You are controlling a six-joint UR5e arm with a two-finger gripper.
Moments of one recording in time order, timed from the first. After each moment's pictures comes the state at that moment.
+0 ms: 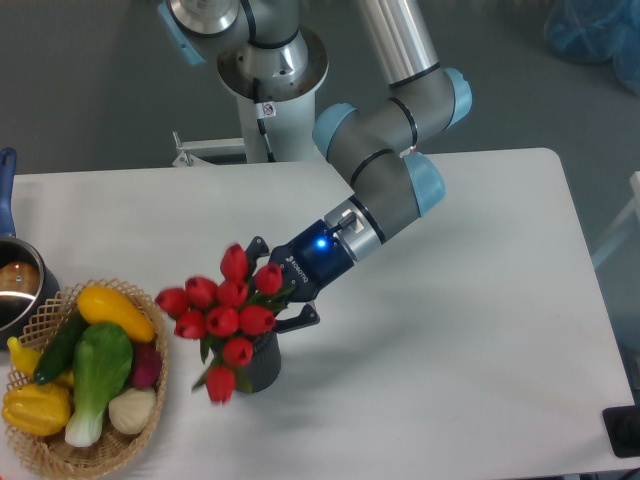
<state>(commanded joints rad) 2.57 -1.97 -1.88 -0.82 0.25 1.43</state>
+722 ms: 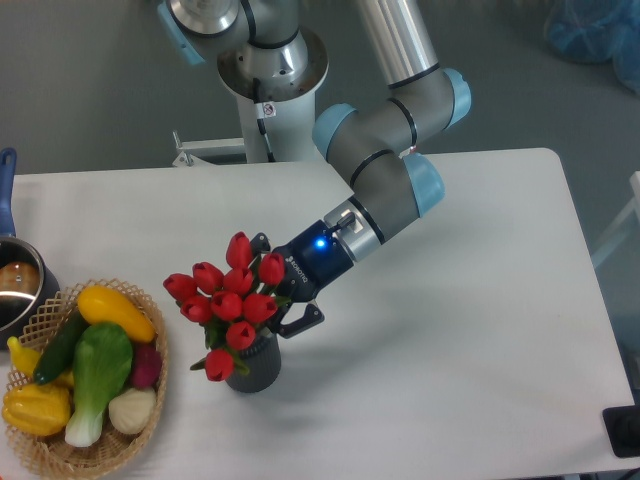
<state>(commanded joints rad) 2.58 -1.97 -1.88 -0.82 0.25 1.45</state>
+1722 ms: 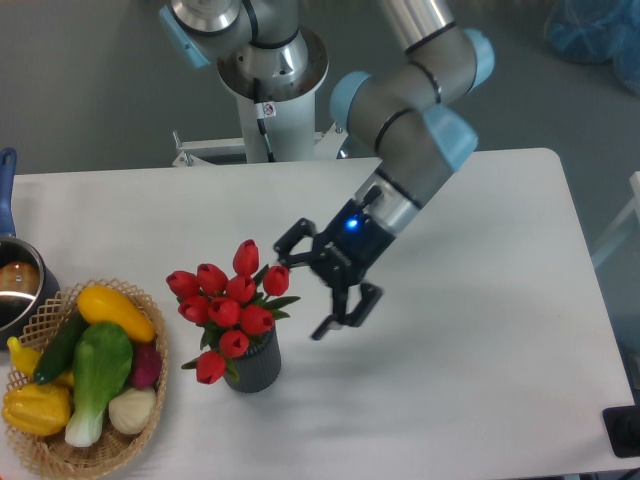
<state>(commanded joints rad) 2.70 -1.79 -1.78 -0.83 0.86 1.41</state>
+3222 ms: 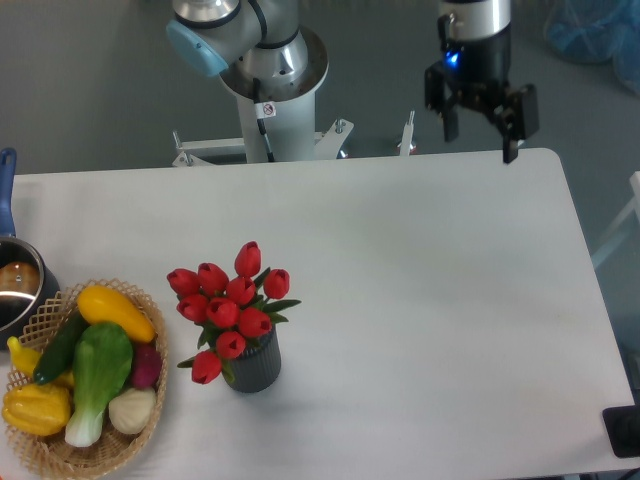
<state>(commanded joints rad) 2.91 -1.46 -1.76 -1.16 1.48 1.88</state>
